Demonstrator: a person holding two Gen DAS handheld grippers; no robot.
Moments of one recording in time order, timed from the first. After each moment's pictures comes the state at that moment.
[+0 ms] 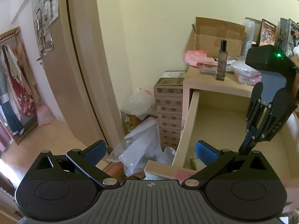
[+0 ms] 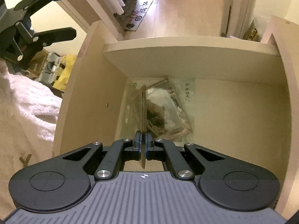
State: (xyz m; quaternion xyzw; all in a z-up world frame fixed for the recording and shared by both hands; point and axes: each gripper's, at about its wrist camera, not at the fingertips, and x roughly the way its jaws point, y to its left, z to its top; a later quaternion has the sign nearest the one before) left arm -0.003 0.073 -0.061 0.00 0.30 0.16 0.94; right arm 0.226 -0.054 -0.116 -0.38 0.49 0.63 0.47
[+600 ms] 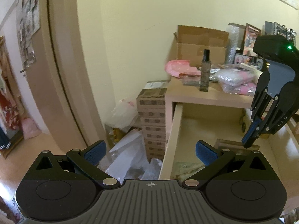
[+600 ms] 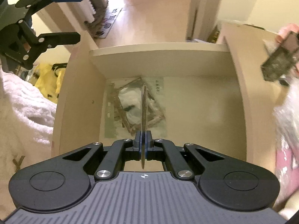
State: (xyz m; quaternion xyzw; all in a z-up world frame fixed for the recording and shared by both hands) left arm 0.023 0.068 -0.052 0.01 0.28 0.09 0.96; right arm 0.221 -0.090 -0.076 -0.39 0.46 0.56 0.57
